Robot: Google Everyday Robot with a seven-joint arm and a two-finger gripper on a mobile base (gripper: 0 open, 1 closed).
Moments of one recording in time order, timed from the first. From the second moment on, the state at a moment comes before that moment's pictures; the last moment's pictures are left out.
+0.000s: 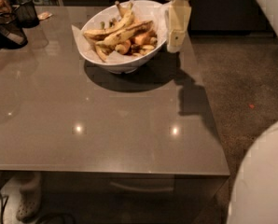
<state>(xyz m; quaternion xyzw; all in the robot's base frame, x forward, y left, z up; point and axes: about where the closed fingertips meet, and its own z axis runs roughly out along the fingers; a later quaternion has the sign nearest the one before) 0.622 -0.086 0.998 -0.72 0.67 -0.06 0.15</state>
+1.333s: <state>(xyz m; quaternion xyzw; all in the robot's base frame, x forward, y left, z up) 0.670 0.001 1.005 -0.78 0.60 -0.05 0.19</state>
